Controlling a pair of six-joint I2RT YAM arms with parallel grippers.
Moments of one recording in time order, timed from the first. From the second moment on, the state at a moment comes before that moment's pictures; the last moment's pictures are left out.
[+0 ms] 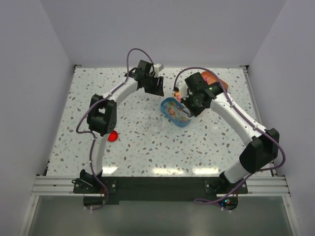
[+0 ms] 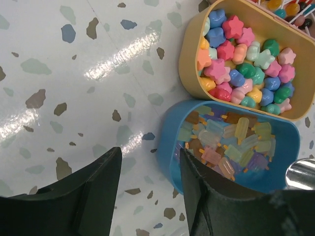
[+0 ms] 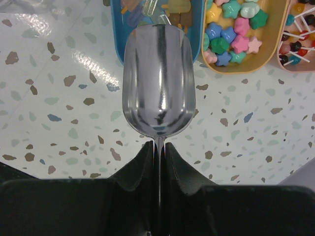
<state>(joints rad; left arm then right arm) -0.42 2.27 1.95 -0.54 0.37 -0.17 0.52 1.56 1.49 -1.05 0.07 -0.26</state>
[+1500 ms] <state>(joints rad) -0.55 2.41 2.04 -0.59 0.17 0.01 0.49 1.93 1.80 -1.35 0.11 -0.37</state>
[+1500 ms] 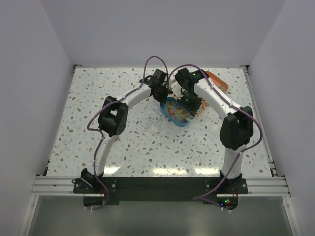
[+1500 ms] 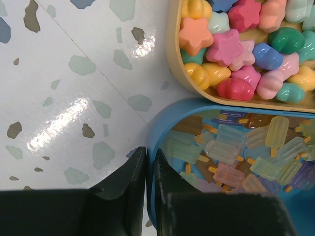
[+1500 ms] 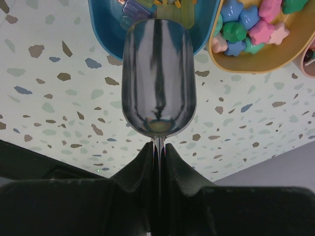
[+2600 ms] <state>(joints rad) -0.55 2.41 2.03 -0.58 0.15 0.00 0.49 1.88 1.77 -1.29 0.12 -0.36</state>
